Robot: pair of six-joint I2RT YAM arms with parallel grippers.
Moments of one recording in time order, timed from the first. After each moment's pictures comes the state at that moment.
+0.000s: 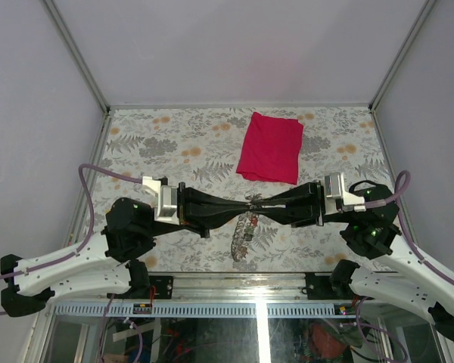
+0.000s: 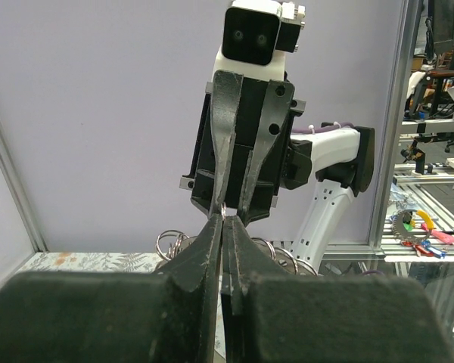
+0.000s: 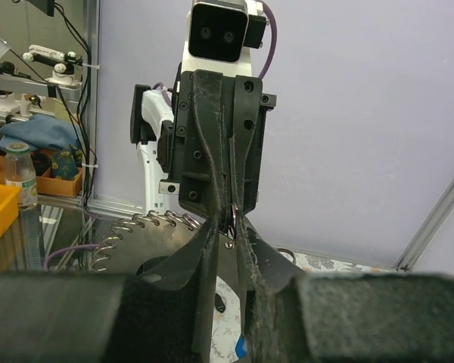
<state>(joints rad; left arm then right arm) -1.18 0.81 0.84 0.48 0.29 -0.08 0.92 0.75 0.88 0.36 -0.68 0.07</state>
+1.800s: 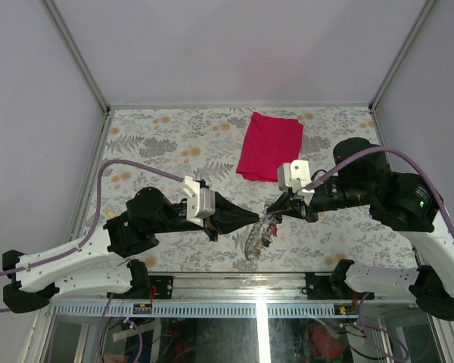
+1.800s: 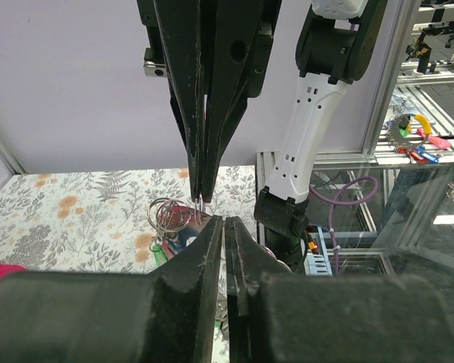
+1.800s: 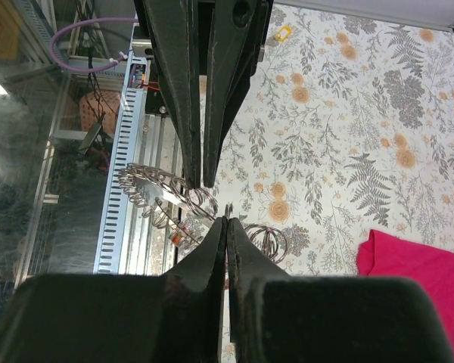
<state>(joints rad) -1.18 0.89 0.96 0.11 0.35 0.01 0.92 1.06 1.67 -1.10 -0.56 -0.44</state>
